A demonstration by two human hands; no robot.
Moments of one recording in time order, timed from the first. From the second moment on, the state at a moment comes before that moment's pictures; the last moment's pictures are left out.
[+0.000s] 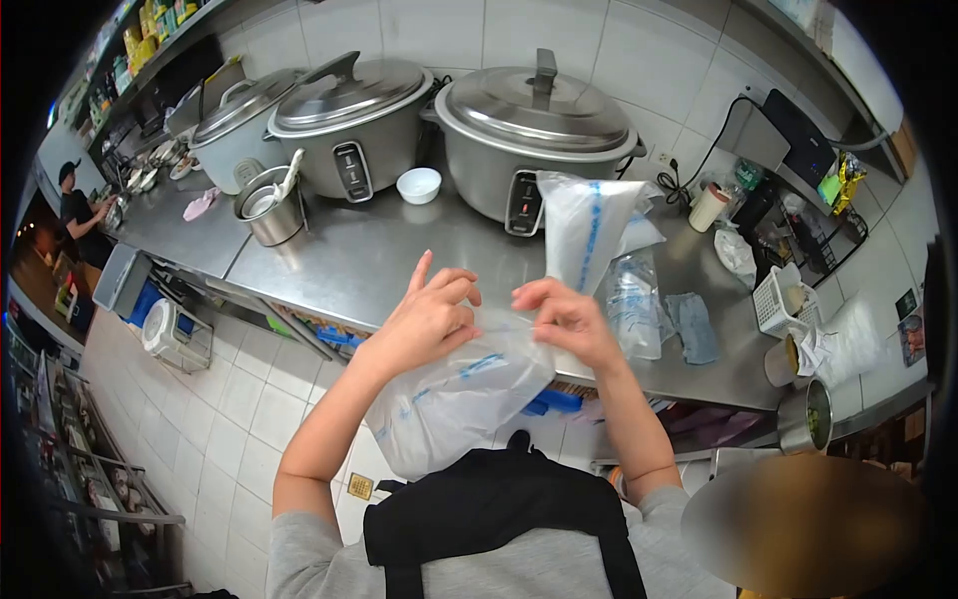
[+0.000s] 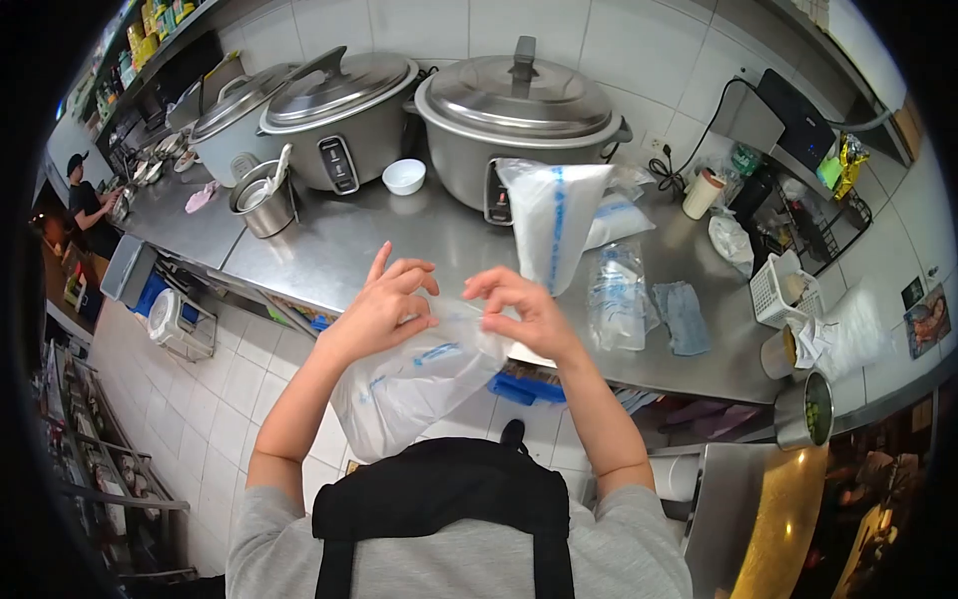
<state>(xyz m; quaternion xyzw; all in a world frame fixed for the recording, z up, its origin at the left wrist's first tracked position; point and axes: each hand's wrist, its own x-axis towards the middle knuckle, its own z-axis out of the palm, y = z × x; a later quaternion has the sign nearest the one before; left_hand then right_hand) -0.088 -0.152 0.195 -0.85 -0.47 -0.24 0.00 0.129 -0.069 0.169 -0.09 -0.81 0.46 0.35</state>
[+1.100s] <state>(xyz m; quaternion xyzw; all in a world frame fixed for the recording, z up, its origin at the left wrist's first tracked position) -0.009 0.025 0.163 -0.63 -0.55 -0.42 -0.34 0.158 0.084 0.160 -0.15 -0.48 0.55 0.67</state>
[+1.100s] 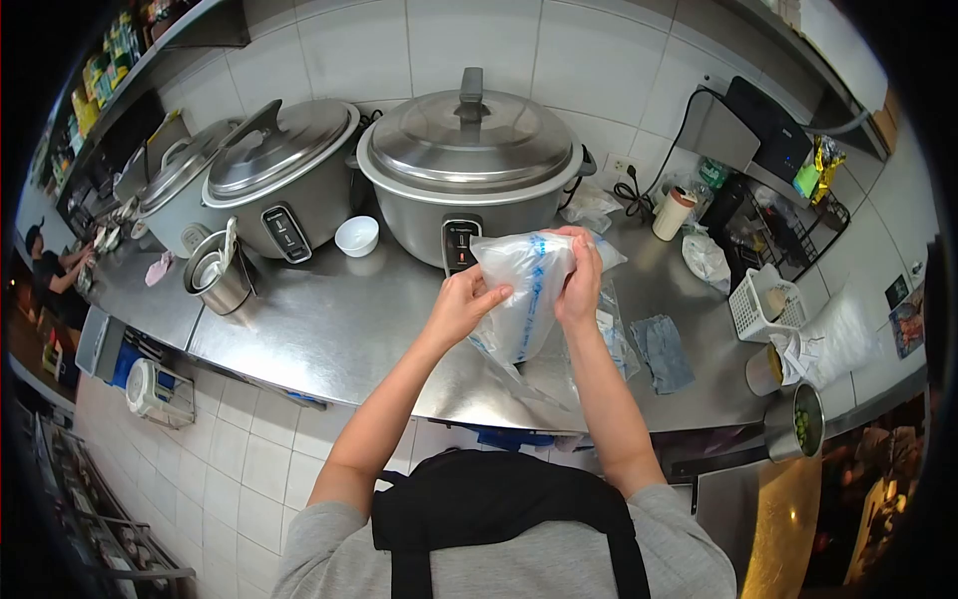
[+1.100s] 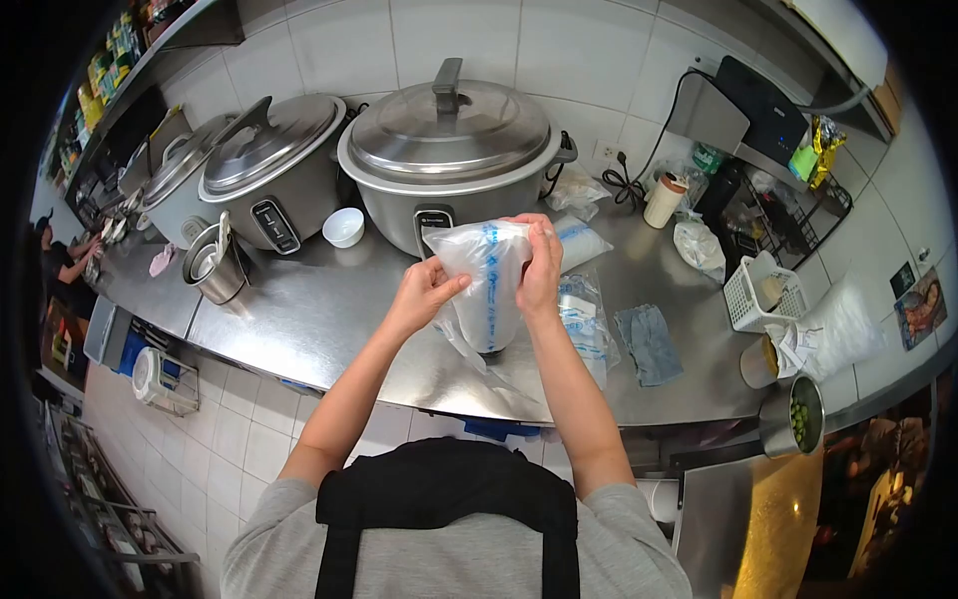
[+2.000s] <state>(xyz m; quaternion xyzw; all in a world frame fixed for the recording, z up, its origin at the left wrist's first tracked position) -0.065 -0.030 0.185 -0.66 -0.43 -0.43 -0.44 0.174 0.000 0.113 -0.30 -0.62 0.35 0.64</state>
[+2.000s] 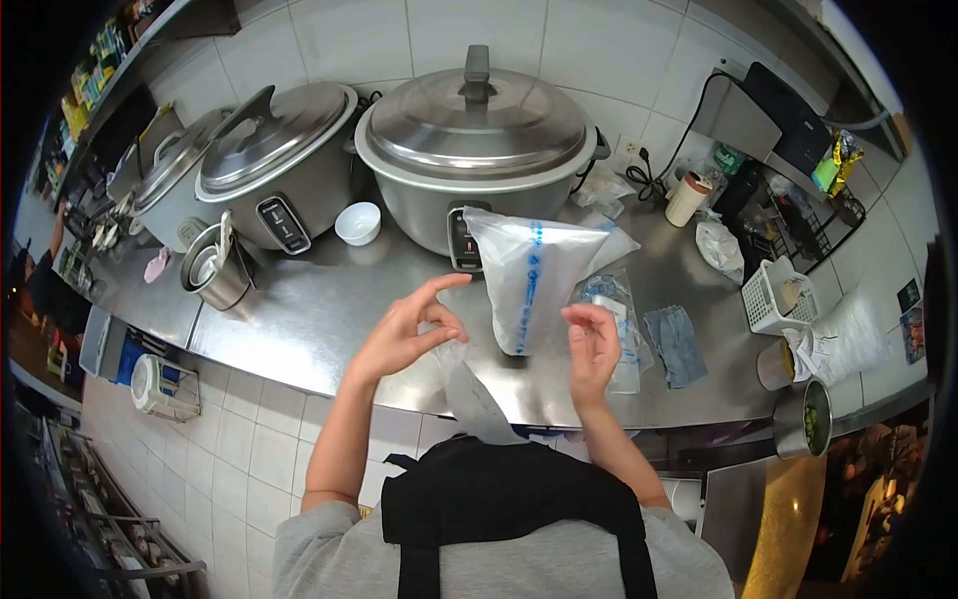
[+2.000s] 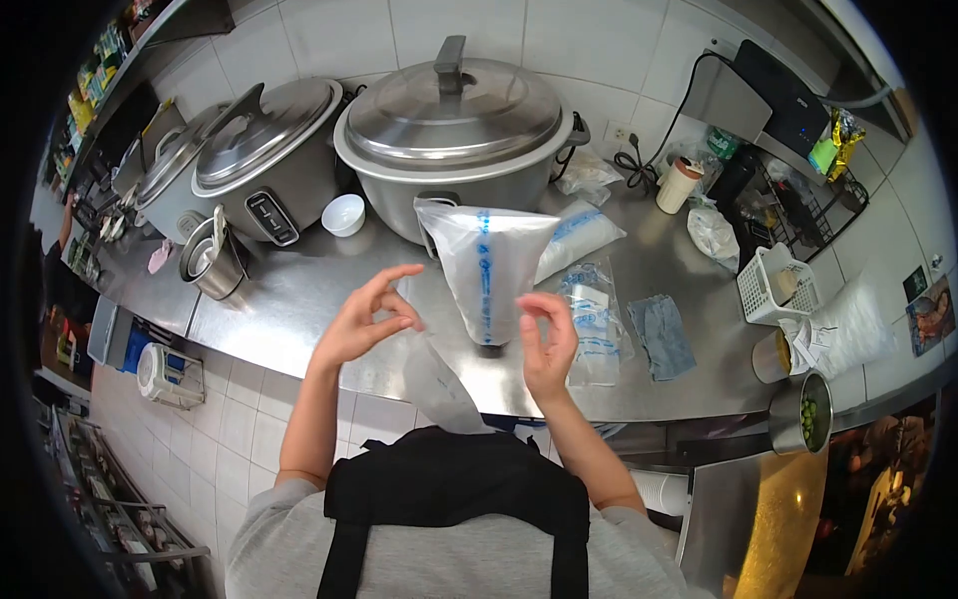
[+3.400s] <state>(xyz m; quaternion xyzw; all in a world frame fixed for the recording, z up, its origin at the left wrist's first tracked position) -0.039 0.075 0.048 -0.23 -0.25 -0.39 -0.86 0.201 0.085 0.055 -0.28 -0.21 0.86 0.36</state>
